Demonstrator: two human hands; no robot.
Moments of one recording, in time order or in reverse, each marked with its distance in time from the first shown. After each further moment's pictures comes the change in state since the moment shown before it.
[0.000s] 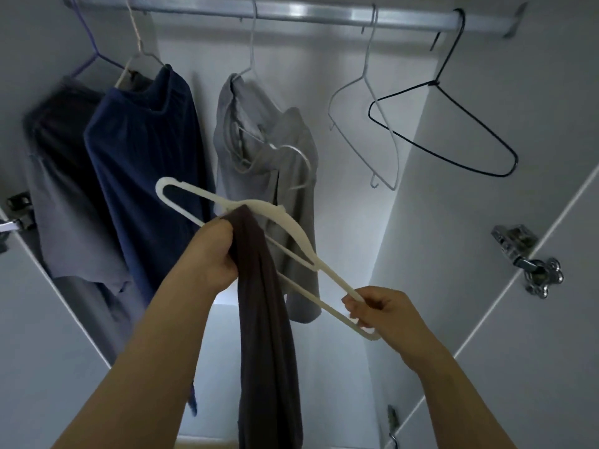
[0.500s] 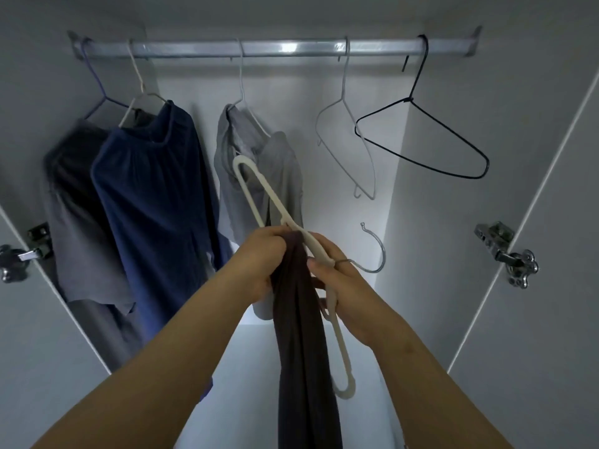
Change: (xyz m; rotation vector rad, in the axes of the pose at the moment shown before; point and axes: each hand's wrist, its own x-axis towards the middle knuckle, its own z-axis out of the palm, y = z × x) left_hand -0.030 -0.015 0.051 0.618 -0.127 0.130; right_hand 0.004 -0.055 0.029 0.423 -0.206 -0.125
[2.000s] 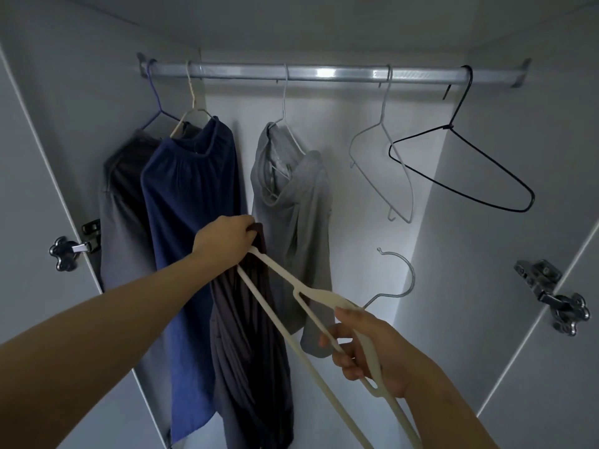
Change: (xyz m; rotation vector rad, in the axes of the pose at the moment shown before) left_hand 0.055 -0.002 -0.106 1.185 0.350 0.365; right_hand -0.017 0.010 -0.006 0.122 -0.204 0.424
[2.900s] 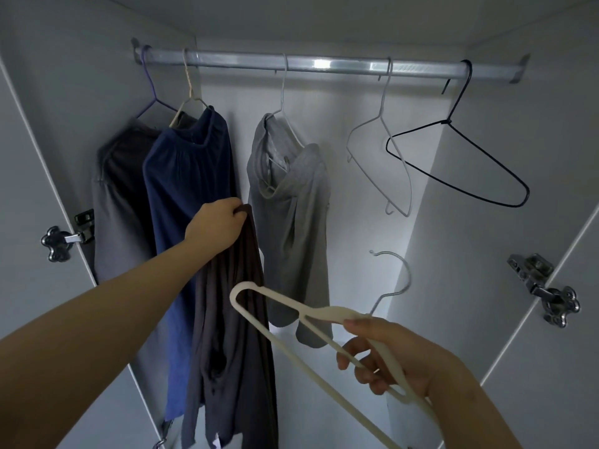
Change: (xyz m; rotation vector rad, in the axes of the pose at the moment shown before) left_hand 0.005 -0.010 -0.005 -0.244 0.103 -0.044; right_hand -0.023 -0.006 -0.009 -0.230 0.089 0.182
